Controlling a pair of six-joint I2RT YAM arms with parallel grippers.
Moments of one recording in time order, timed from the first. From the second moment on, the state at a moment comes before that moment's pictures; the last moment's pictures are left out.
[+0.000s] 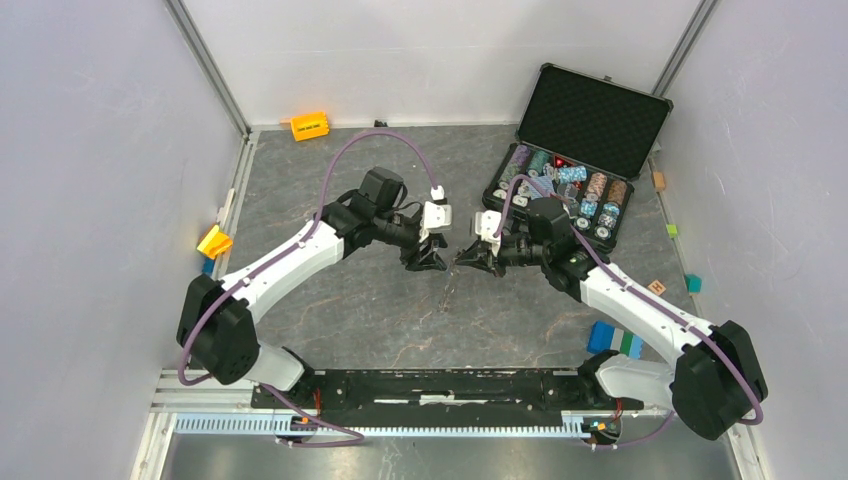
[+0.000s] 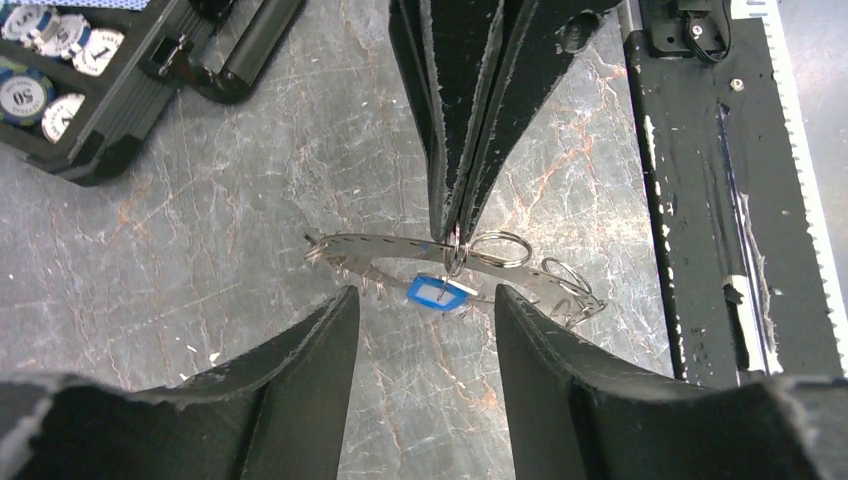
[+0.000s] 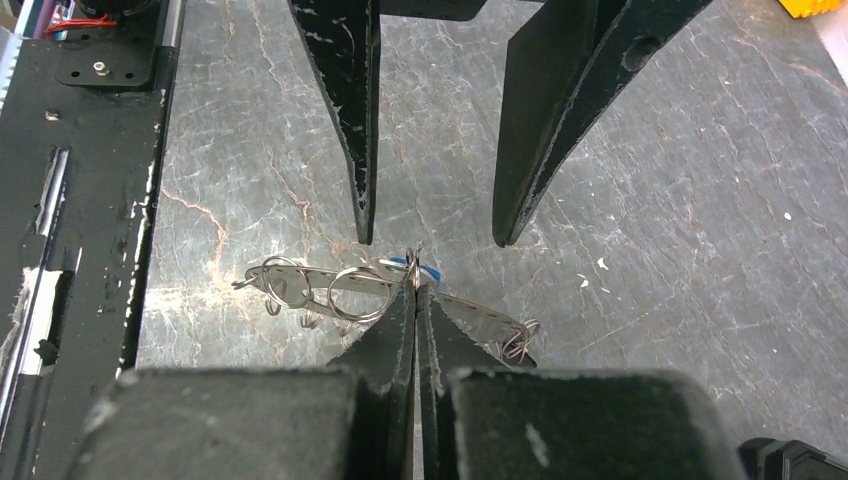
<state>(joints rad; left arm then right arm) -0.63 1.45 1.14 -0.46 0.81 0.62 0.55 1.17 0.73 0.00 -0.82 -0.51</state>
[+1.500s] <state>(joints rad) -0.64 1.45 1.06 -0.29 0.93 0.69 0.53 1.17 0.70 0.07 -0.86 -0.42</state>
